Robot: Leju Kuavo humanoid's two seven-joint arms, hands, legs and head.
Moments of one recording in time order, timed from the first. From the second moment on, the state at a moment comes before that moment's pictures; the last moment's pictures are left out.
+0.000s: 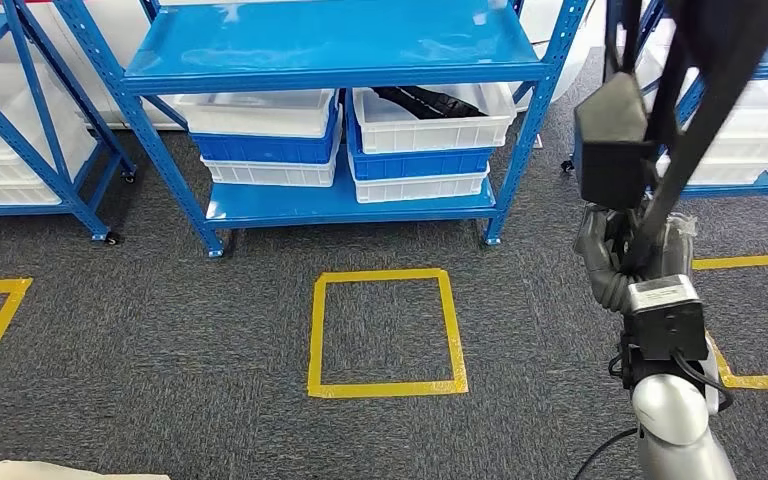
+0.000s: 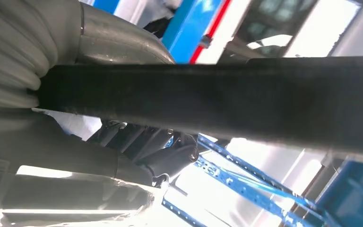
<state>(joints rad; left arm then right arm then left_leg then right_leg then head) -0.11 -0.21 1.24 -0.21 -0.83 0.24 -0.17 -0.17 -0.27 0.11 -1.90 0.26 -0.21 -0.24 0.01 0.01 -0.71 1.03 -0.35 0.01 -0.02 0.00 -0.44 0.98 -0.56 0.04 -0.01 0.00</state>
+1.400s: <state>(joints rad) -0.11 -0.22 1.26 -0.21 -0.76 0.23 -0.27 -0.26 -0.27 0.22 -1.79 0.23 -0.27 -0.29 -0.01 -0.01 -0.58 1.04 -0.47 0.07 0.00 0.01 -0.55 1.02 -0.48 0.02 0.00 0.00</state>
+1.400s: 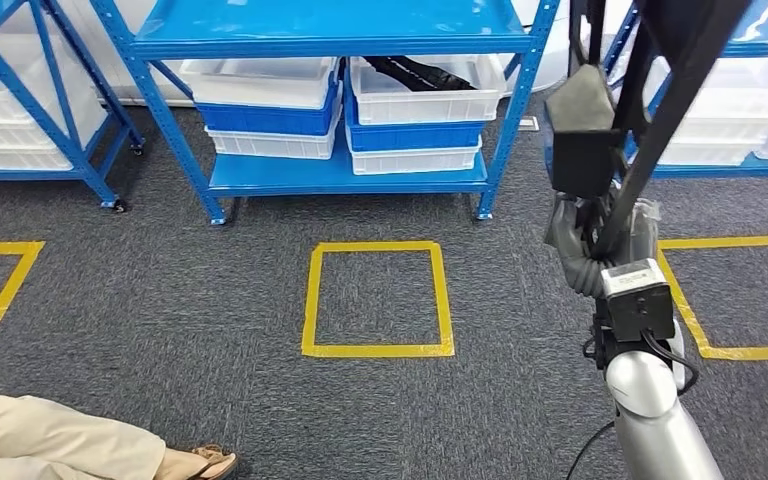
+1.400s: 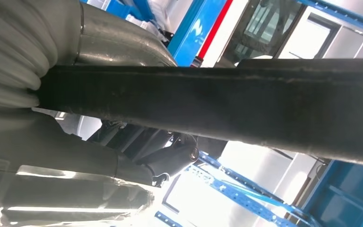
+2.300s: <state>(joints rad) -0.10 -0.16 1.28 -0.22 -0.75 0.19 -0.17 -0.15 -0.27 0.20 -1.80 0.17 -0.27 -0.31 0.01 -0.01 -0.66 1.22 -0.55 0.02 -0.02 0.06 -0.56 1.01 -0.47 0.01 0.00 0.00</state>
